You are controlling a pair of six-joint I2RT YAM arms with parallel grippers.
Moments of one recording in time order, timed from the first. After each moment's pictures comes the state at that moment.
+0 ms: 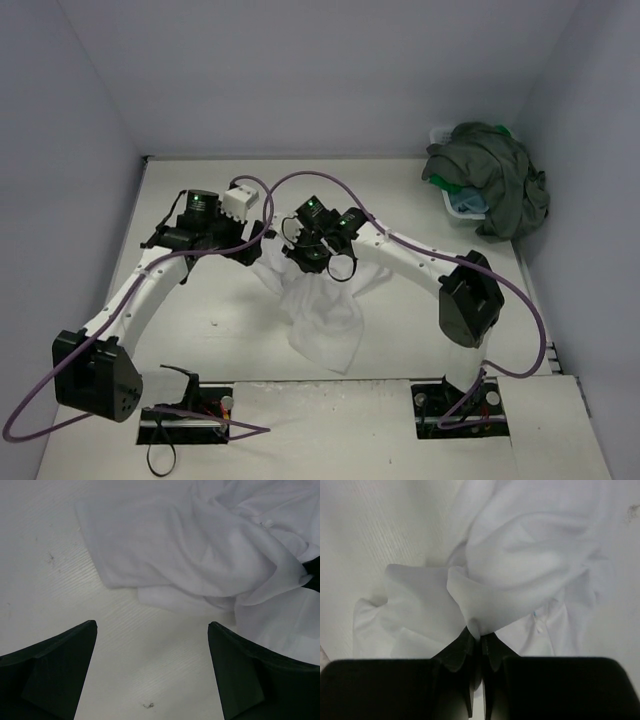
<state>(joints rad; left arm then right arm) -0.26 1.29 1.08 -0.57 0.27 0.16 0.83 1.83 1.50 -0.67 -0.22 -0.35</state>
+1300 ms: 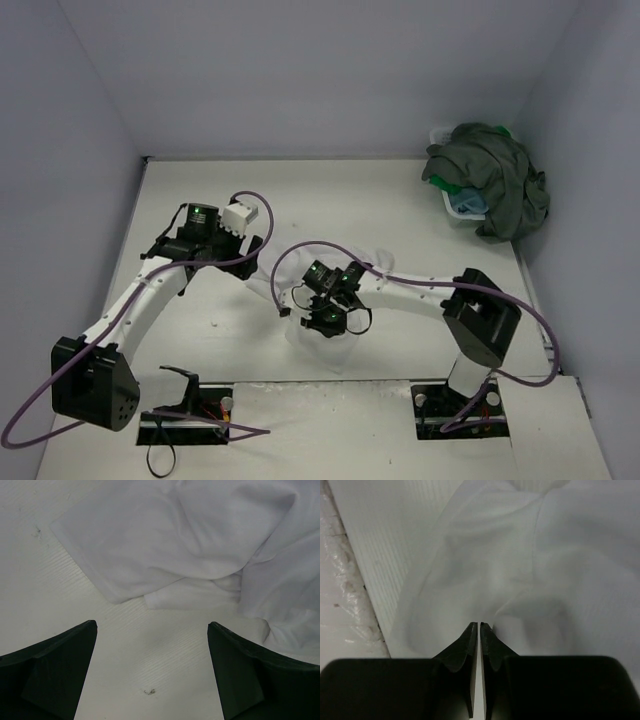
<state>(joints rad) -0.25 1.24 0.97 -0.58 0.25 0.20 0.99 1.67 1.04 -0.65 -0.30 -0.46</state>
